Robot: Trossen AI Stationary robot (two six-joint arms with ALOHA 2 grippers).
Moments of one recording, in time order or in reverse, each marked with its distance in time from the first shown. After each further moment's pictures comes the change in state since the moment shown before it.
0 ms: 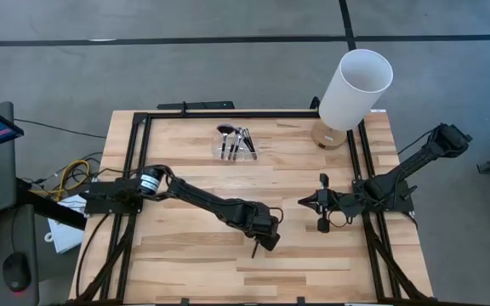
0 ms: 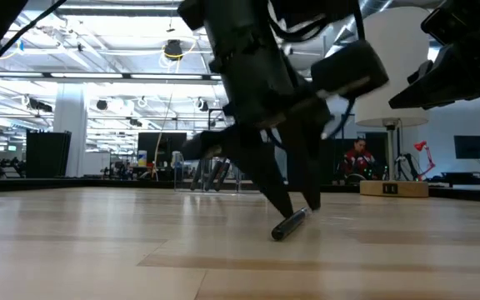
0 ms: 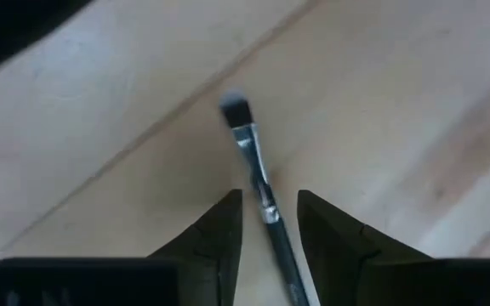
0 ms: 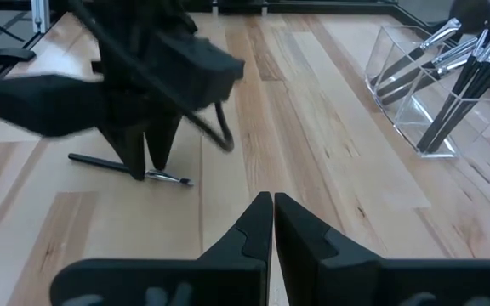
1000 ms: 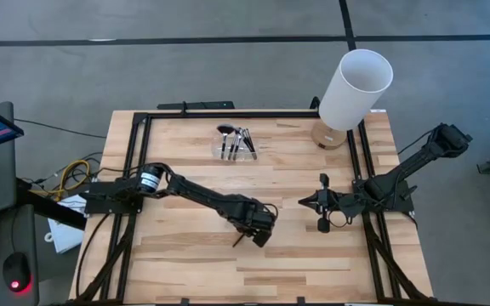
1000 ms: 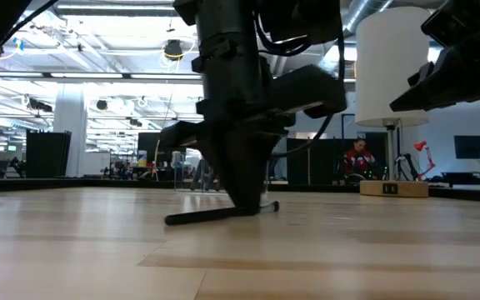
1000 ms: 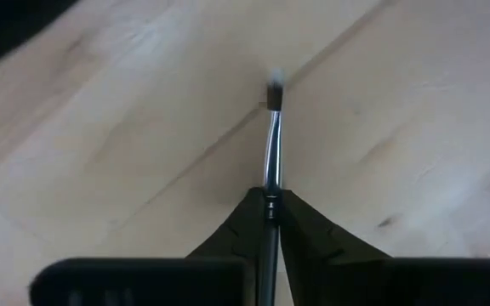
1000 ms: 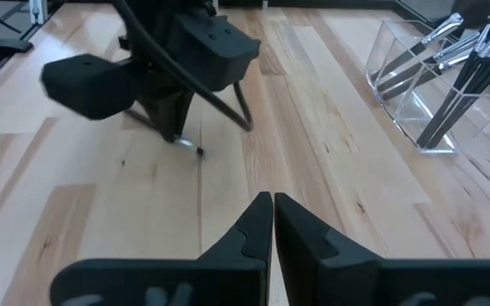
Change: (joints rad) left arm 0.033 0.012 0.002 -0.229 0.014 0.070; right arm 0.000 0.000 0.000 -0.015 -0.003 -0.001
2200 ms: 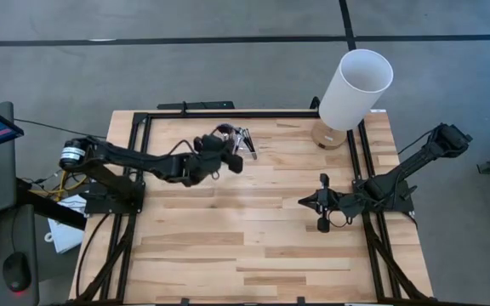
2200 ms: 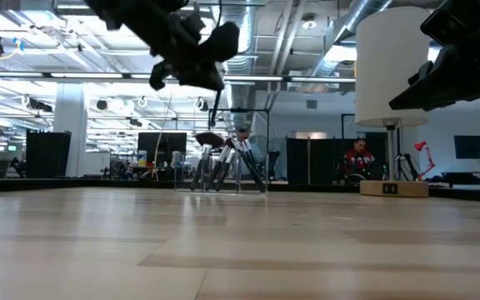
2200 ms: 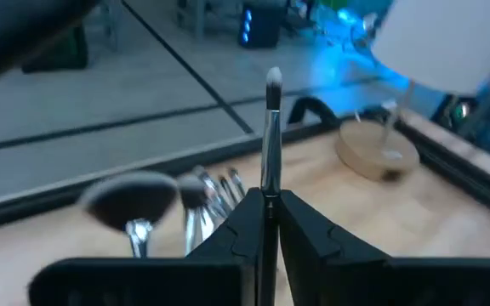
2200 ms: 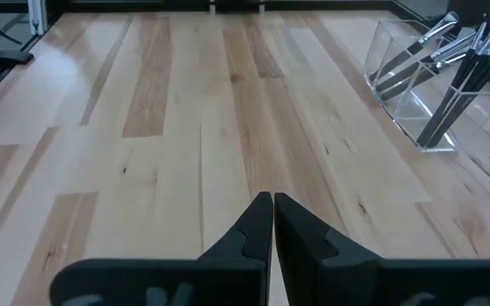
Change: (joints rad) left arm 0.243 -0.771 -0.822 1.030 -0.840 0.558; right arm 0.000 0.000 0.000 0.009 0.006 0.024
